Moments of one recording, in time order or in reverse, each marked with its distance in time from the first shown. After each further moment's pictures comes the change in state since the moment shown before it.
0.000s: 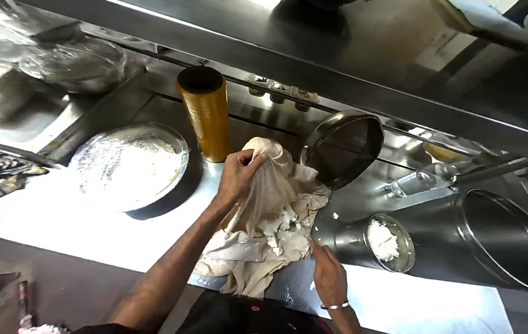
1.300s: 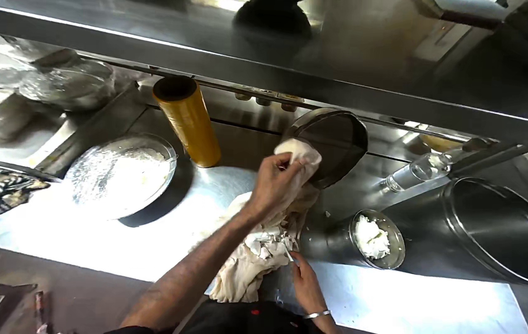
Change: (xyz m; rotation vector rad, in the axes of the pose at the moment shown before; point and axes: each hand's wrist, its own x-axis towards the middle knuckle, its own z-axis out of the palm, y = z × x) left_hand -0.019 0.069 0.109 -0.105 -0.166 0.043; right_hand -0.009 -0.005 -0.002 0.527 -0.551 0.426
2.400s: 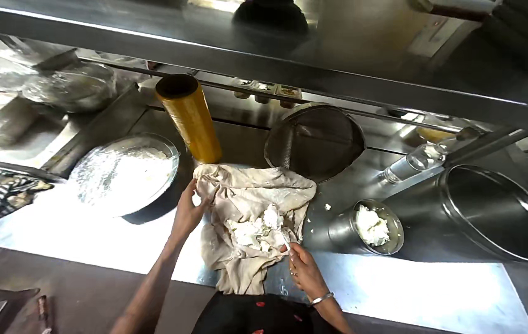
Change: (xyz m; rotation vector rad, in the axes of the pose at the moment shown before) left_hand -0.104 -0.153 -0.177 0.445 0.263 -0.379; right_hand -0.001 -0.007 0.003 0.479 -0.176 0.100
